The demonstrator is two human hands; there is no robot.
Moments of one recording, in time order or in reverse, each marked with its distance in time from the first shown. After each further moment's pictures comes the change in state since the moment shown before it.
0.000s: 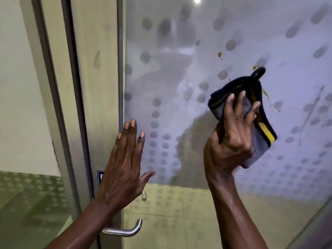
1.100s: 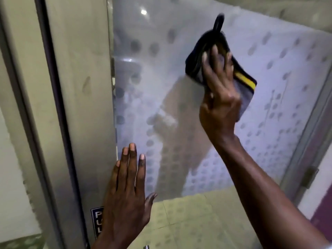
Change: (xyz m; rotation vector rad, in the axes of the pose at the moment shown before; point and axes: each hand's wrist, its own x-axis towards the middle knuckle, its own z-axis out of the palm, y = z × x) left_hand 0.003 -0.019 0.009 -0.121 0.001 0.085; right_hand 0.096 -0.056 0.022 -0.028 -0.097 -0.198
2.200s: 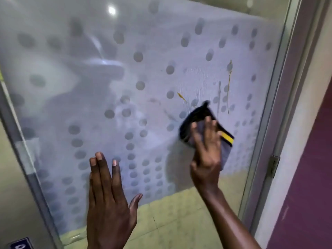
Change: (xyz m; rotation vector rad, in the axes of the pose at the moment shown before) left_hand 0.024 0.110 0.052 -0.061 0.044 -0.089; right_hand -0.155 0.159 -0.067 -0.197 -0.091 0.179
